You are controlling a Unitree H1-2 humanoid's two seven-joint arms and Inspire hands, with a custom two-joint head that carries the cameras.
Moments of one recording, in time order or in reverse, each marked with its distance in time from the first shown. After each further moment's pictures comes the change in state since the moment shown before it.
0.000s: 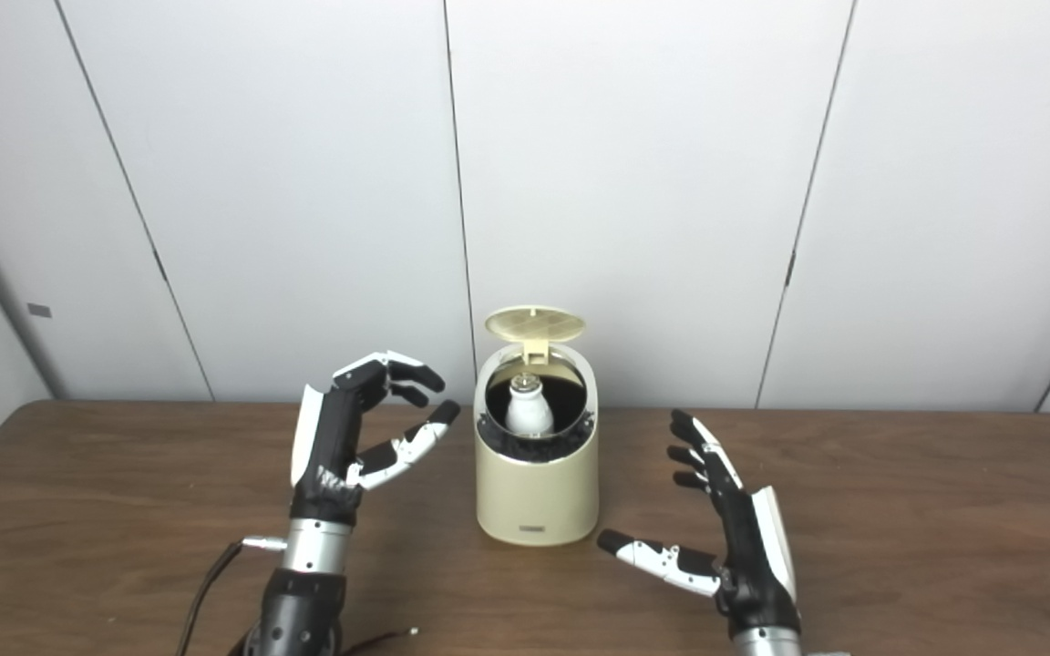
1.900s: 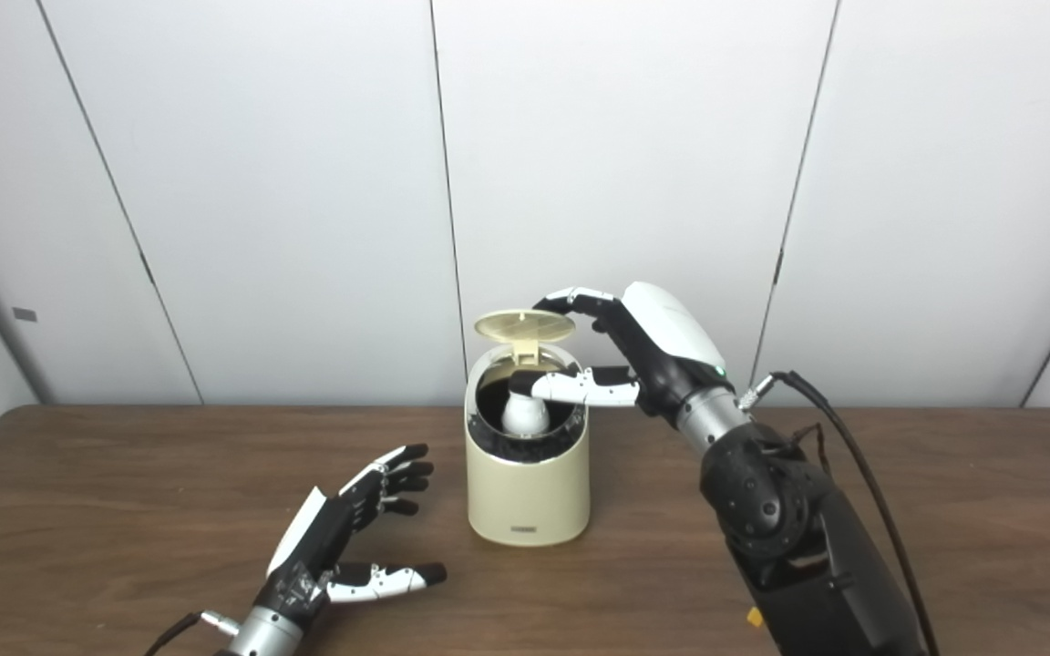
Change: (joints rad) left arm 0.142 0.018 0.094 0.033 0.009 0.085 -0.388; right arm -0.460 -0.210 0.191 -0.122 -0.252 0.407 0.427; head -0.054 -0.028
